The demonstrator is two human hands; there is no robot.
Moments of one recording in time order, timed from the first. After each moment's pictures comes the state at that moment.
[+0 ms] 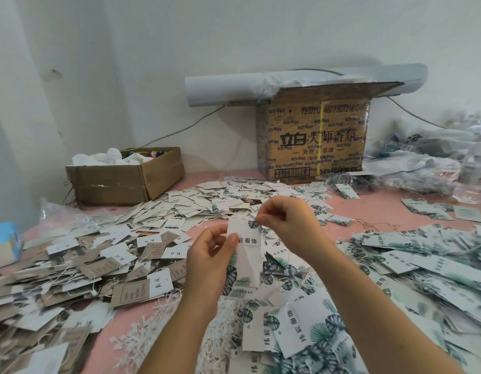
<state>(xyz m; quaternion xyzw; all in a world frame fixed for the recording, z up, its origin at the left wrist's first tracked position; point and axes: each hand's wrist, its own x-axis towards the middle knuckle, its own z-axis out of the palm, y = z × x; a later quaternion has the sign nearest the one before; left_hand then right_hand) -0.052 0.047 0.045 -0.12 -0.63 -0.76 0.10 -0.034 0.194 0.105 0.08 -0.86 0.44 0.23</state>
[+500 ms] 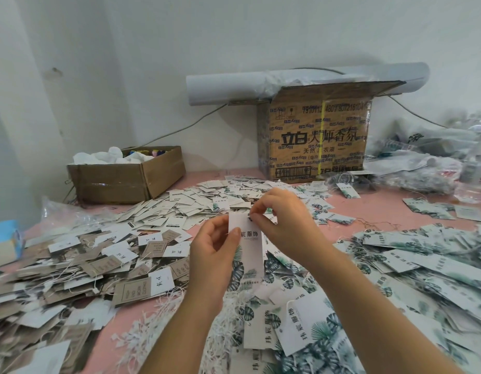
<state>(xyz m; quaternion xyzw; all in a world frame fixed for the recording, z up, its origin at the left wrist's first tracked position) -0.048 0.052 0.054 -0.15 -0.62 -0.76 0.11 -0.029 0.183 0.110 0.14 -0.90 0.25 0.32</state>
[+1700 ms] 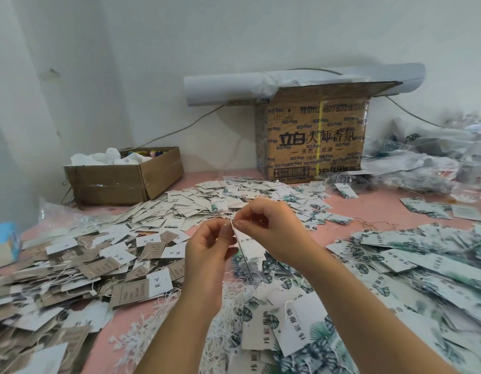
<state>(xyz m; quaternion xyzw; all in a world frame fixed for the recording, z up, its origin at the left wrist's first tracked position) -0.042 0.052 0.063 -0.14 -0.56 -0.82 0.07 -0.029 0.174 0.105 0.19 -0.85 0.44 0.23</state>
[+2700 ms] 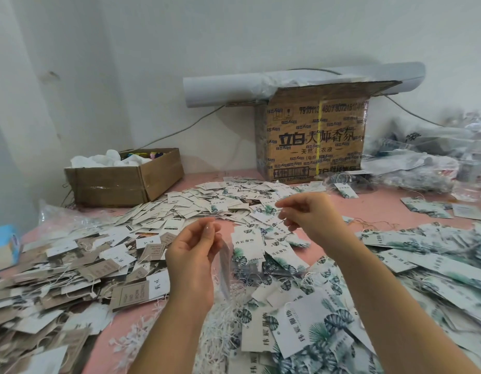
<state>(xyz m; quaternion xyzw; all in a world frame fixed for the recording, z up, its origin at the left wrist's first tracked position) -0.045 0.043 0.067 -0.06 -0.47 -0.87 0.12 -0.039 0.229 0.103 0.02 -0.81 0.55 0.21</state>
